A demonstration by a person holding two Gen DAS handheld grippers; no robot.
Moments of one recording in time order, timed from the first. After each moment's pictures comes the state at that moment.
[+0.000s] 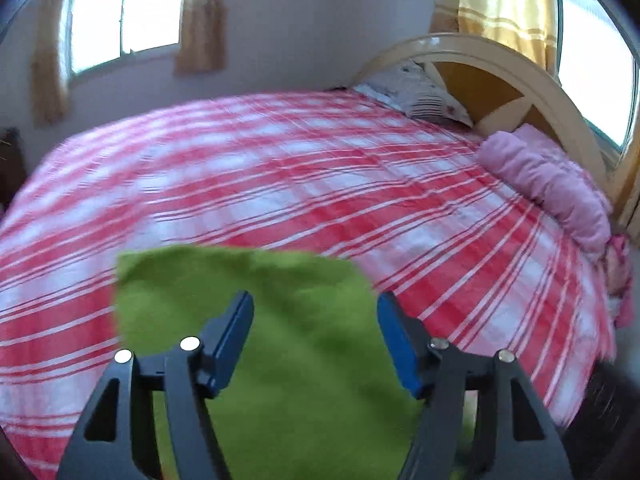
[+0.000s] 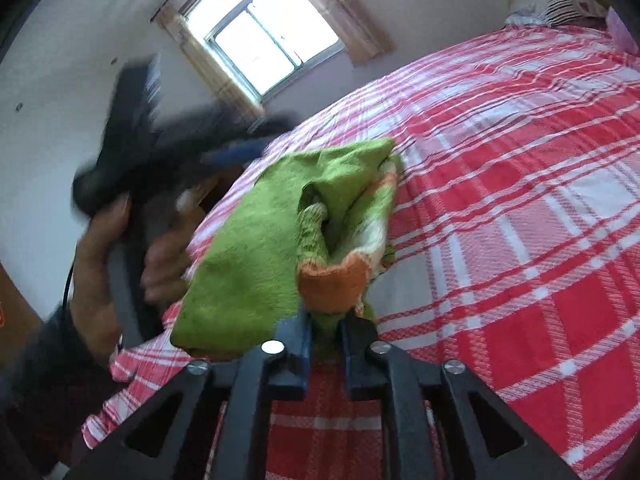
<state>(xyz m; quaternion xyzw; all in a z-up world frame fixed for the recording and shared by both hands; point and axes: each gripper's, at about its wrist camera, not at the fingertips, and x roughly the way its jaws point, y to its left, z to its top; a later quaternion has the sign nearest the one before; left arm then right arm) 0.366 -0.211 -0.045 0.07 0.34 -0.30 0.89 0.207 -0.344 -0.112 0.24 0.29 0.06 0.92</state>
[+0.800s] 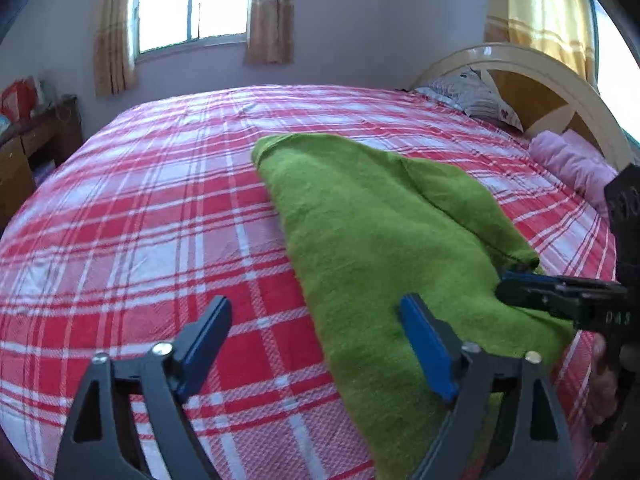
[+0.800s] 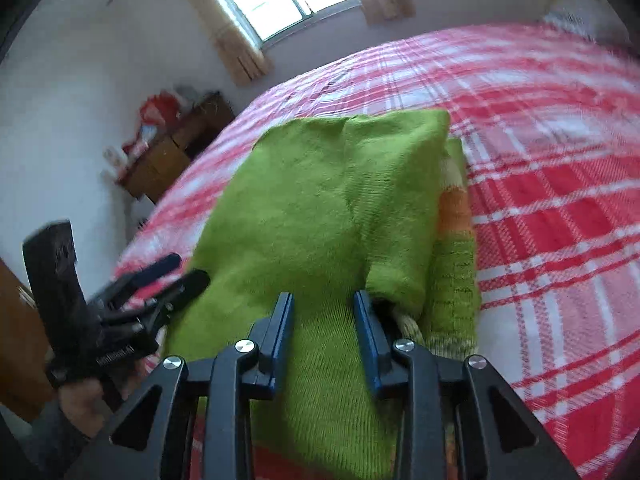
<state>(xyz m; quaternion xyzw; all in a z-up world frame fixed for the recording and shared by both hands) 0.328 -0.095 -0.113 0.03 0.34 -0.22 0.91 0.286 -0.295 -0.110 0.15 0.40 0.07 0.90</state>
